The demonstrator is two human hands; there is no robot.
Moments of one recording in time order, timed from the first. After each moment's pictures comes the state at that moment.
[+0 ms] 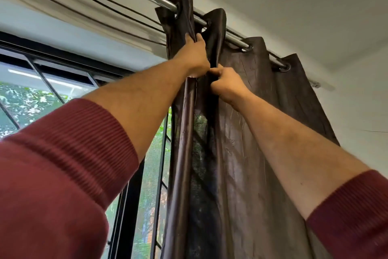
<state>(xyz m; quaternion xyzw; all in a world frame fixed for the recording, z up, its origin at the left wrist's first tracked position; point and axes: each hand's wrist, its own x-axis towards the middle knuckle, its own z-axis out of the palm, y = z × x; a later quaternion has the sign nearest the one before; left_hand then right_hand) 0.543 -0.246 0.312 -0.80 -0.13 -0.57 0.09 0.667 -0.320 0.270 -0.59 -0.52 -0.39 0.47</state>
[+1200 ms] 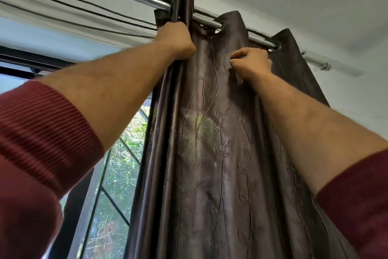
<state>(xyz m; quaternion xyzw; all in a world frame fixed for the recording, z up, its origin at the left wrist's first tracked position) 0.681 -0.319 0.333 -0.68 -0.26 -0.66 0.17 0.875 -0.406 0.323 -0.59 -0.40 -0.40 0.58</state>
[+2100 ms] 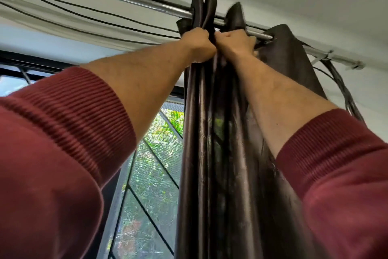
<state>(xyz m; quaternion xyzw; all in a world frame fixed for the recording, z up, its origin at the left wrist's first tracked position) 0.668 -0.320 0.335 -0.74 -0.18 -0.64 0.09 0.789 -0.359 0.375 -0.54 -0.45 -0.38 0.60</state>
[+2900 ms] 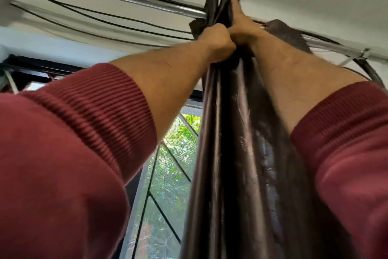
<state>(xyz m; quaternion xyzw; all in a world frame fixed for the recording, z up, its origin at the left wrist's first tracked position) 0.660 -0.309 0.339 -0.72 -0.18 -0.66 0.11 0.754 -0.356 0.404 -0.48 -0.64 -0.41 0.44</state>
